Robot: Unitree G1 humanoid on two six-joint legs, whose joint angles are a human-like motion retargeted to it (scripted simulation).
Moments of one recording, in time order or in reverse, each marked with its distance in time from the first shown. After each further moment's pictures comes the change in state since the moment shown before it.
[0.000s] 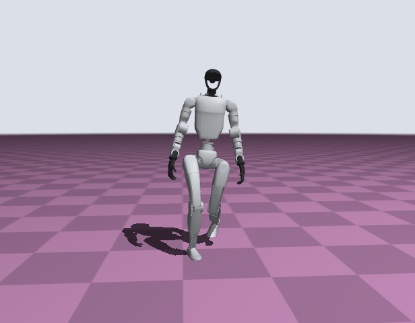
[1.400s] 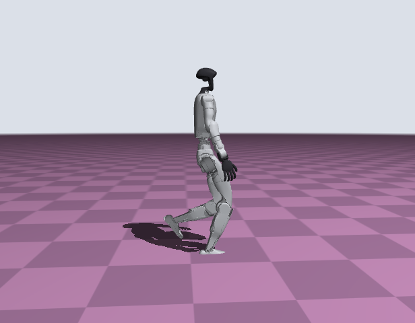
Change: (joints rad) left arm 0.050 0.066 -0.084 -0.084 0.103 -0.037 -0.079; right arm -0.071 -0.095 0.026 -0.014 0.022 -0.031 0.024; waist 0.110 0.059 0.072; left_leg -0.369 0.211 0.118 0.514 0.020 -0.005; right_leg 0.184 -0.018 -0.029 -0.078 -0.112 -0.069
